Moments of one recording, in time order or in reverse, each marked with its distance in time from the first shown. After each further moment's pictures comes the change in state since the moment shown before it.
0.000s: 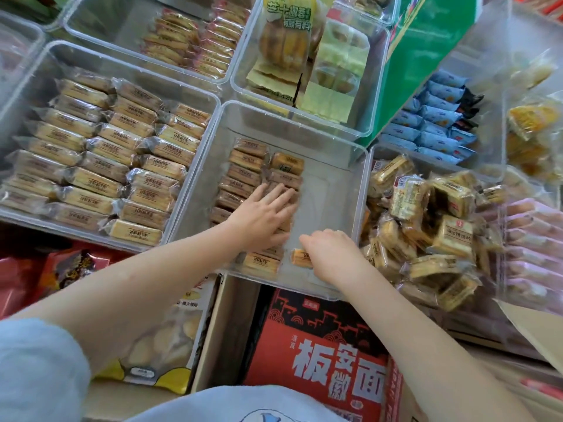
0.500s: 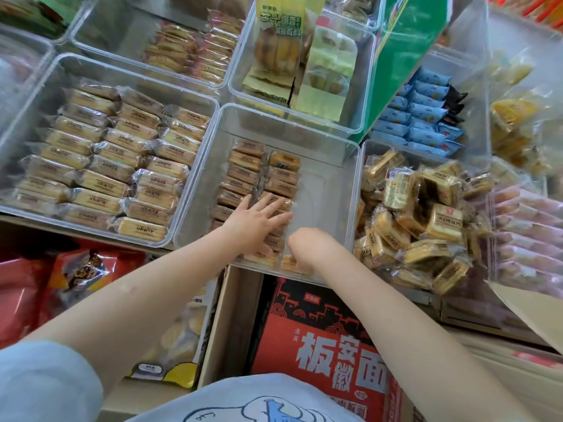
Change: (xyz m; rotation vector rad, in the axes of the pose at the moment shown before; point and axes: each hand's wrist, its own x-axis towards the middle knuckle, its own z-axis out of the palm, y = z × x) left_hand -0.021 0.006 0.004 -0.001 -0.164 -0.055; right_hand 0.024 -0.025 0.002 0.084 -0.215 0.031
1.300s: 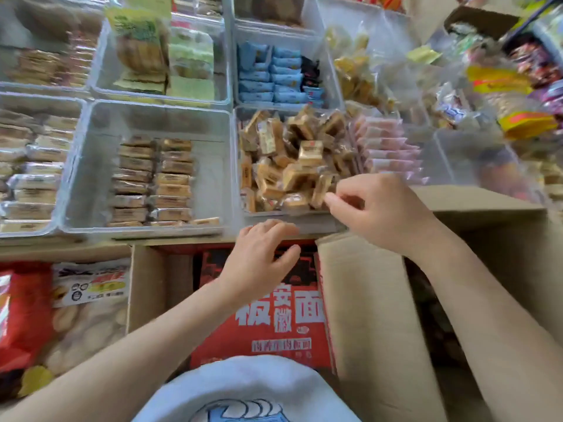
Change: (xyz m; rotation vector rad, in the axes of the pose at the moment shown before) left_hand -0.109 0.265 -0.052 -0.734 0.497 0.165; right_hand -0.302 0.121 0.099 0.580 0.931 0.062
